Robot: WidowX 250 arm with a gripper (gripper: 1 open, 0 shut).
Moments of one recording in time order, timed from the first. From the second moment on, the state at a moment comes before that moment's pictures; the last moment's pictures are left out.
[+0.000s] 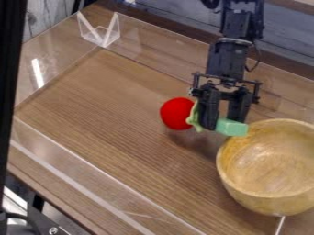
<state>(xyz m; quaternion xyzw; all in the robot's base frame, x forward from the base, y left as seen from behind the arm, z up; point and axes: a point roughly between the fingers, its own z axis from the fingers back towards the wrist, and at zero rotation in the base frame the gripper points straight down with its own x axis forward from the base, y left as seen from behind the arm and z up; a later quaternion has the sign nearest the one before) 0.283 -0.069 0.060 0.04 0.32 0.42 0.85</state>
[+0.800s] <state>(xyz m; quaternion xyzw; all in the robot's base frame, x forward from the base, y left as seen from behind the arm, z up) 0.280 -0.073 0.064 0.04 0.35 0.42 0.84</state>
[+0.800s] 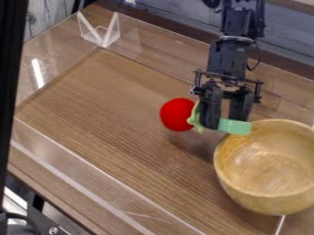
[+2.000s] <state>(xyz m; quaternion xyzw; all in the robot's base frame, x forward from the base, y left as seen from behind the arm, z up) 0.231 -0.133 0.069 0.03 0.42 0.46 0.79</state>
